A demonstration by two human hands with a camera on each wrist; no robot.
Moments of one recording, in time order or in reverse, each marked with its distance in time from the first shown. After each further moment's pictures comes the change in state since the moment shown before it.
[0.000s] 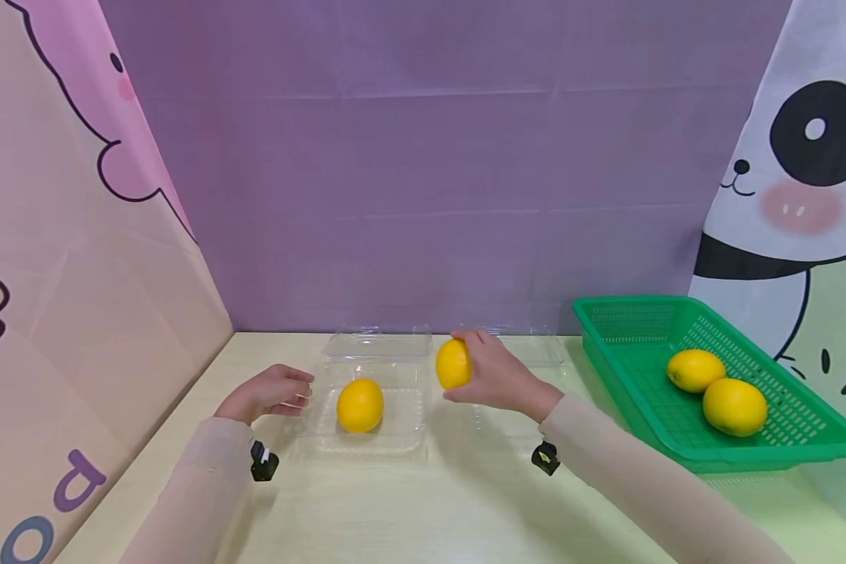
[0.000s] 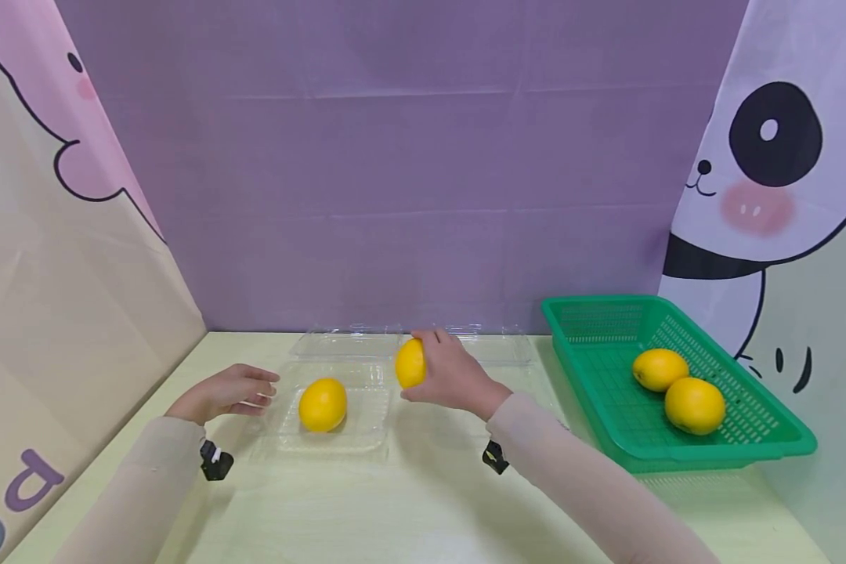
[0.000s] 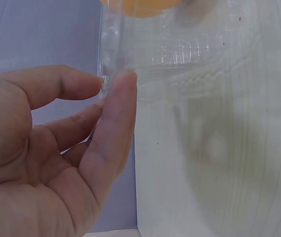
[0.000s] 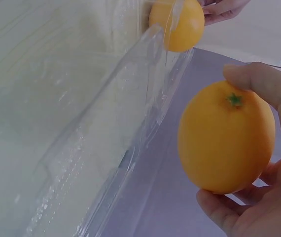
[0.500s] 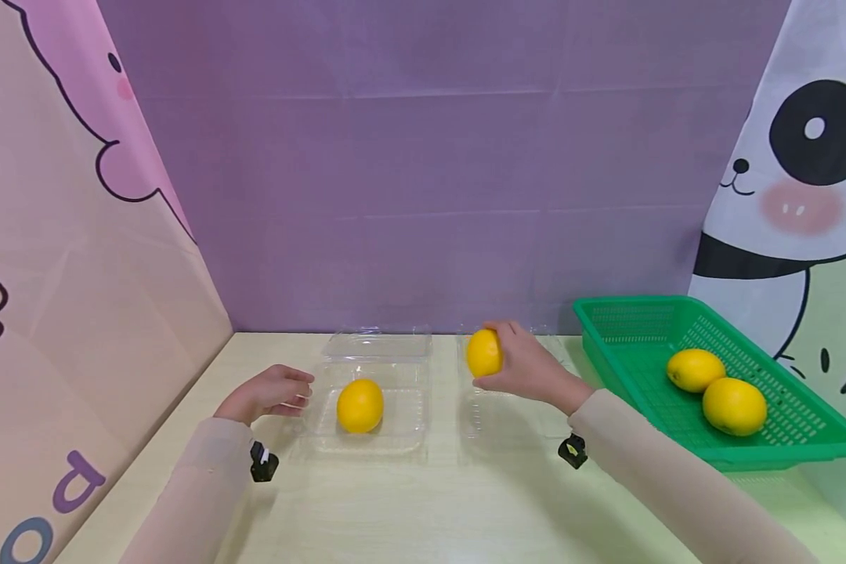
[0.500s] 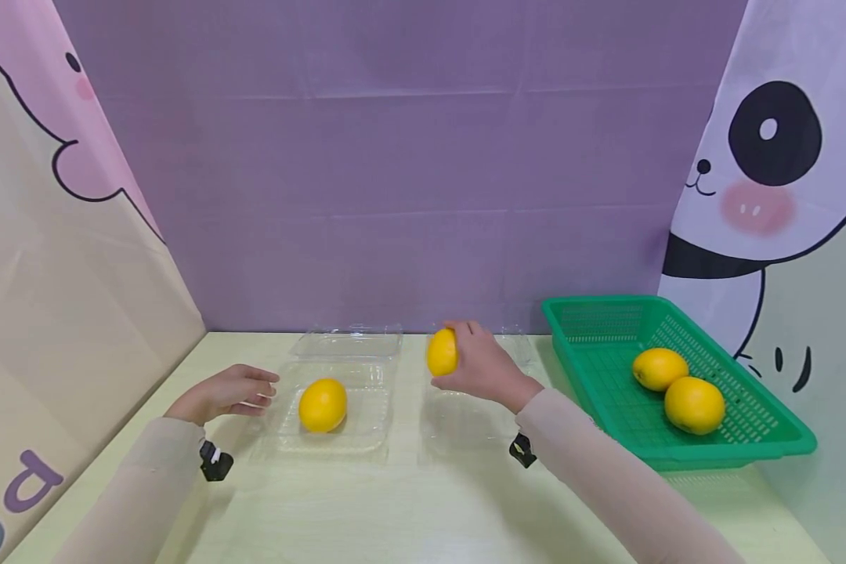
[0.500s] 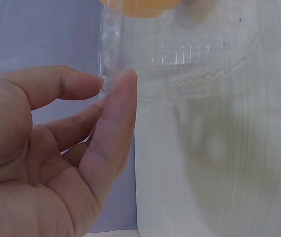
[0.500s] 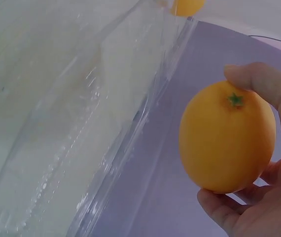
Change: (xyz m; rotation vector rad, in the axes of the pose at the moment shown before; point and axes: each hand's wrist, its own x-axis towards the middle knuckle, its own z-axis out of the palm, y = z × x) left_hand 0.002 -0.001 0.000 -0.008 -0.005 0.005; right_hand -0.013 0.027 -0.024 0.009 0.027 0.108
